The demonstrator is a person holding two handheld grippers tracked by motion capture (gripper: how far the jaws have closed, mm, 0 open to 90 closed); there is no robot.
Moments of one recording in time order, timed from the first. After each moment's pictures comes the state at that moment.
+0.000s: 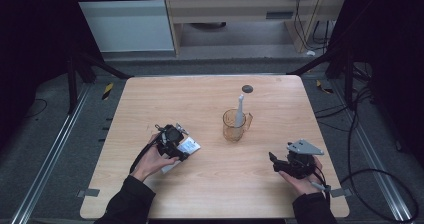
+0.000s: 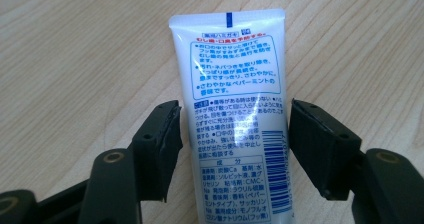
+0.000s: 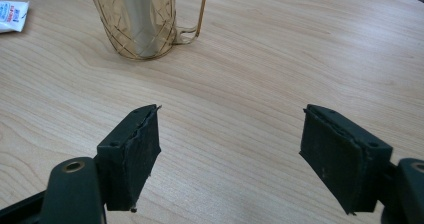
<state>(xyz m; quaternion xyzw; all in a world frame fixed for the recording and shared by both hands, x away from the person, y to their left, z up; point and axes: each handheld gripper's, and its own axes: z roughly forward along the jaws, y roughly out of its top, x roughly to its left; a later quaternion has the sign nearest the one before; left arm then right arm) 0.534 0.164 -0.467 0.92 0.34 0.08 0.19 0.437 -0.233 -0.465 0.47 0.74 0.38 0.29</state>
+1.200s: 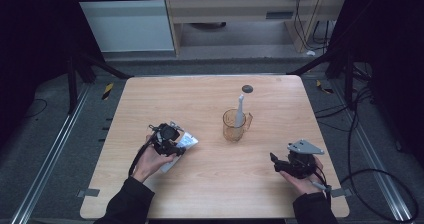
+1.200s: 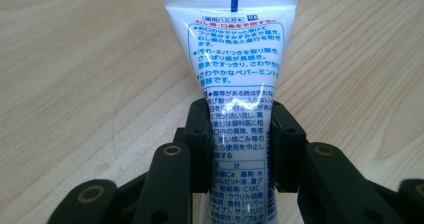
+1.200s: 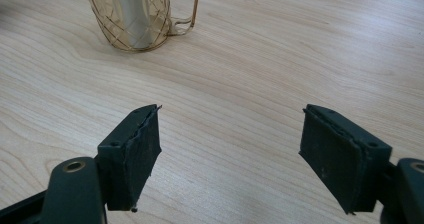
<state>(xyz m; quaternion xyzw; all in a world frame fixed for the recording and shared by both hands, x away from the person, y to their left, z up) 0.525 0.176 -0.443 0.88 0.39 0.09 0.25 0.439 -0.237 -0.468 0.47 0.75 0.38 0.28</state>
